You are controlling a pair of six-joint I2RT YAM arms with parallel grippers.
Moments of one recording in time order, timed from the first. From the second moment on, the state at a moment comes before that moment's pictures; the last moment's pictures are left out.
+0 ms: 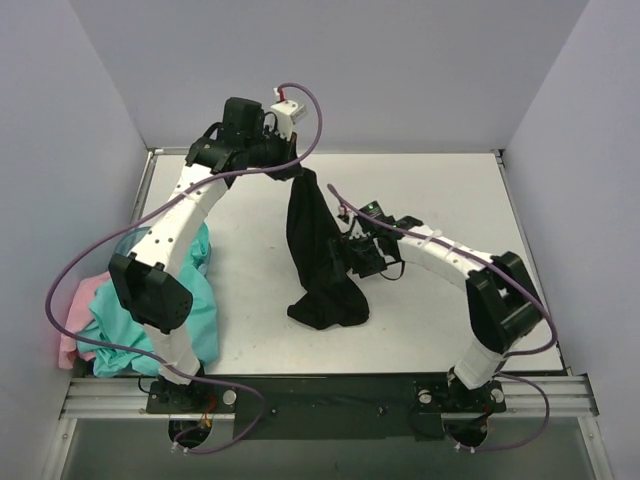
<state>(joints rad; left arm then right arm) -0.41 1.82 1.97 -0.75 0.43 0.04 0.57 1.63 1.08 -0.52 -0.27 0.27</state>
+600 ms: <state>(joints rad) -0.14 1.79 2.02 -0.84 0.41 0.02 0.67 1.71 1.40 -0.71 -0.45 0.15</state>
